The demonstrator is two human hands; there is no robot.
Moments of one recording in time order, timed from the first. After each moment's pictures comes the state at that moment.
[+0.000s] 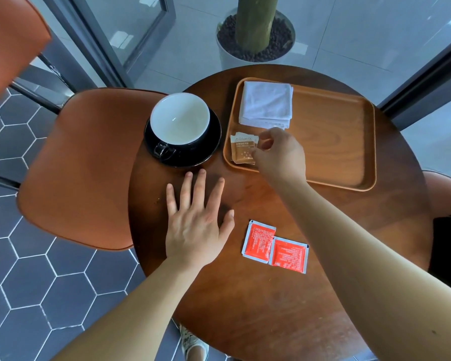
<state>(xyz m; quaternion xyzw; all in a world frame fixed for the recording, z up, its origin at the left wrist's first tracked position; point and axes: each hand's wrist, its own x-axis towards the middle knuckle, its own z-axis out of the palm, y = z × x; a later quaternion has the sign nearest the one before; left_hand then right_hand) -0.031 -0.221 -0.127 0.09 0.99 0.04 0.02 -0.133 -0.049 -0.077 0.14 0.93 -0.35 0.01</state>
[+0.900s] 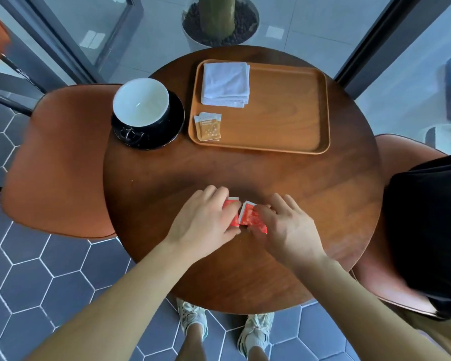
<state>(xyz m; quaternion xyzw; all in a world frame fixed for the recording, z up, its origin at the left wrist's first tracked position) 0.006 -0.175 -0.075 0.36 0.93 0.06 0.06 0.059 0.018 -0.084 -0.07 0.99 -0.12 -0.01</state>
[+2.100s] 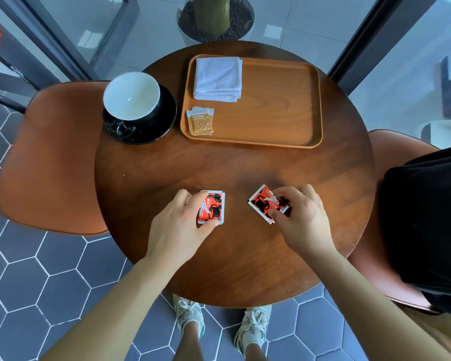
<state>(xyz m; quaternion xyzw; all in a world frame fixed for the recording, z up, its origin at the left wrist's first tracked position) 0.033 -0.198 -0.098 0.13 0.97 0.18 0.09 0.061 0.048 -0.092 0.16 0.94 -0.31 0.05</state>
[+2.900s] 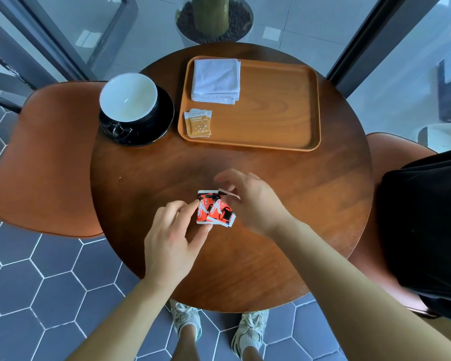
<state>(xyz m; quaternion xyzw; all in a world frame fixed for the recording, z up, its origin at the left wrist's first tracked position) 0.056 -0.204 -0.129 0.12 0.96 0.23 -0.09 0.003 -0.008 -0.064 -0.04 0.92 -0.34 0.16</state>
